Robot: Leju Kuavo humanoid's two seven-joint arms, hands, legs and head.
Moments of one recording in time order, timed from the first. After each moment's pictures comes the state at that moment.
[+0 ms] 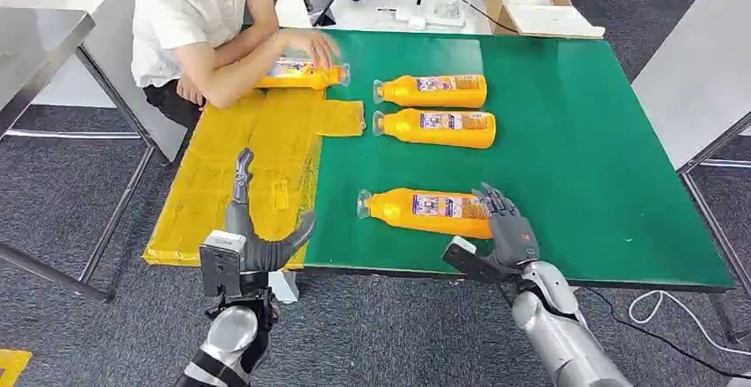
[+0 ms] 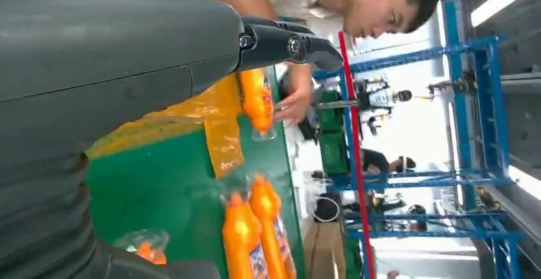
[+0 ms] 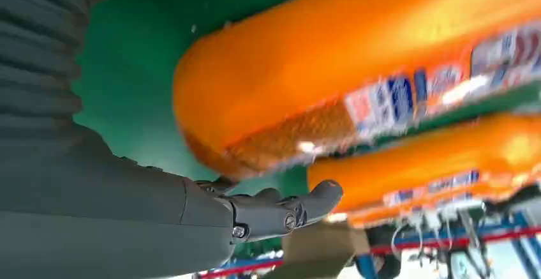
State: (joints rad) left arm -0.12 -0.18 -0.41 -1.36 -0.23 0.47 -0.45; right arm -0.46 -0.10 0.36 -0.64 0.98 -0.35 -0.41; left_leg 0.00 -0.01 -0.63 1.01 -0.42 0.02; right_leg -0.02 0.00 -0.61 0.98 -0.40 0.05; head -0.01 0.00
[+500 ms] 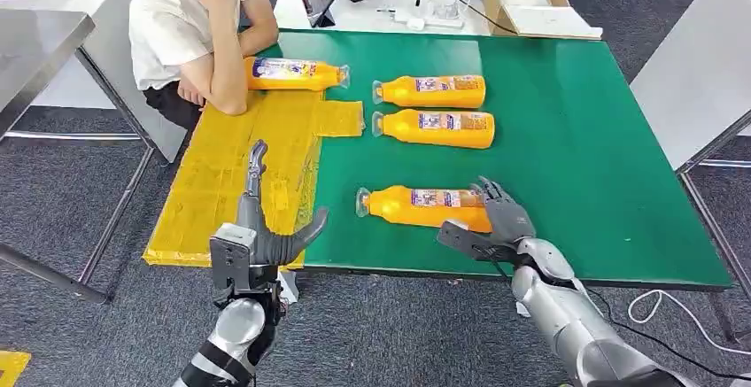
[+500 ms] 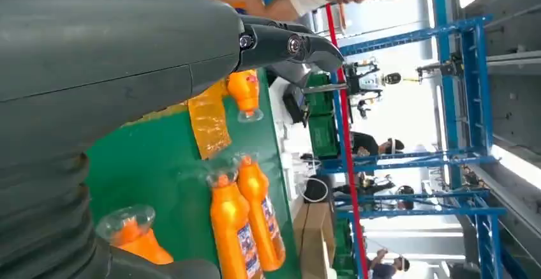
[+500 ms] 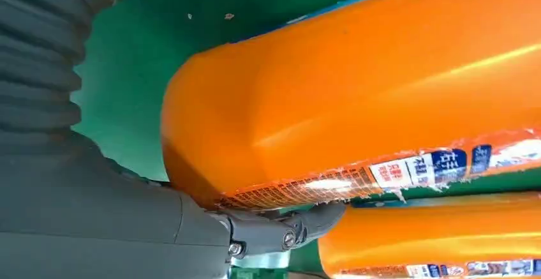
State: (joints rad) left arm -0.16 -0.18 -0.45 -1.34 -0.21 0.44 -0.45; right arm -0.62 -0.09 0.45 -0.47 1.04 -0.16 -0.25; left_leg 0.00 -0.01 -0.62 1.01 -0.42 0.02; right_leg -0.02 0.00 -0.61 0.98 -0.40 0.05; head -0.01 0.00
